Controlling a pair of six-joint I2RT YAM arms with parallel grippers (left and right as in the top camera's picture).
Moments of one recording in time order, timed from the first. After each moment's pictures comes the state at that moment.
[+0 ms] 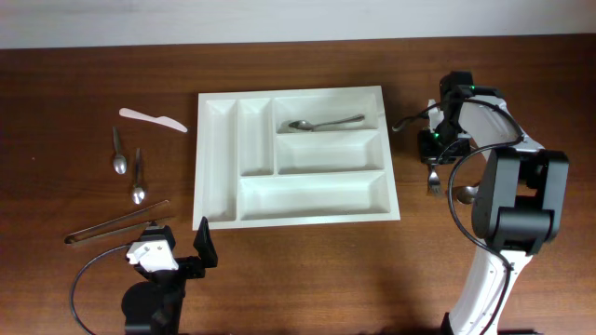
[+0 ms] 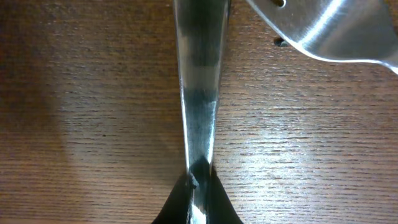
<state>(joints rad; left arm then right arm) -0.02 0.01 0.10 -0.32 0.00 -0.18 -0.10 2.20 1.61 -0.99 0.00 -0.09</state>
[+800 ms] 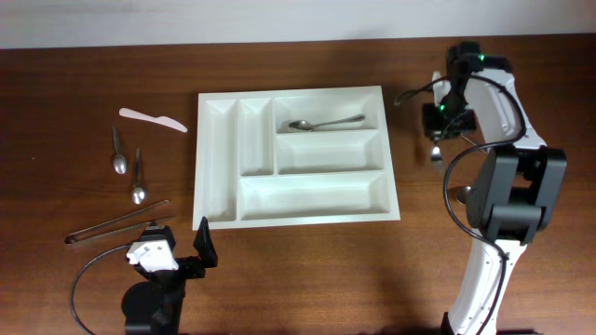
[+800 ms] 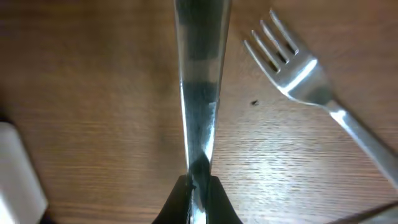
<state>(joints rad) -0.02 0.01 0.10 -0.32 0.00 -0.18 -0.10 2.28 1.98 -1.21 -0.02 -0.09</state>
